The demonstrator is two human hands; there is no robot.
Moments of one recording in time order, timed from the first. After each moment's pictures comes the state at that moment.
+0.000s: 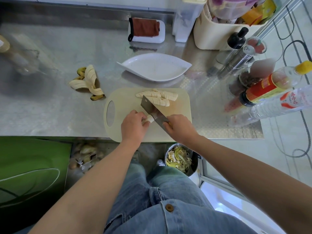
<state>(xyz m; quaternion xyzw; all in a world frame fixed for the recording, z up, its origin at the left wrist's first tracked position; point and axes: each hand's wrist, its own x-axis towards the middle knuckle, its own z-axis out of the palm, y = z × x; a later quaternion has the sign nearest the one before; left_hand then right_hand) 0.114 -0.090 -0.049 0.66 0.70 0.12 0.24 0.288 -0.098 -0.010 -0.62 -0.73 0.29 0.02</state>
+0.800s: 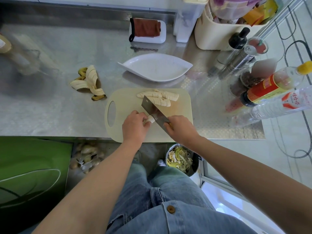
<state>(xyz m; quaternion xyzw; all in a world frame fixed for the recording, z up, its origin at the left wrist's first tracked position) 0.114 -0.090 -0.049 0.65 0.71 0.12 0.25 0.286 -0.099 -0.012 -0.62 -0.73 0.29 0.03</state>
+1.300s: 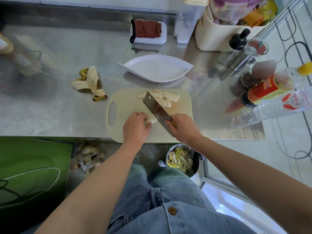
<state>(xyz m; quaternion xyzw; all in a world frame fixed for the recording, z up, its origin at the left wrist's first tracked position) 0.114 -0.094 -0.046 0.66 0.70 0.12 0.24 0.291 -0.097 -0.007 -0.62 -0.73 0.28 0.07</state>
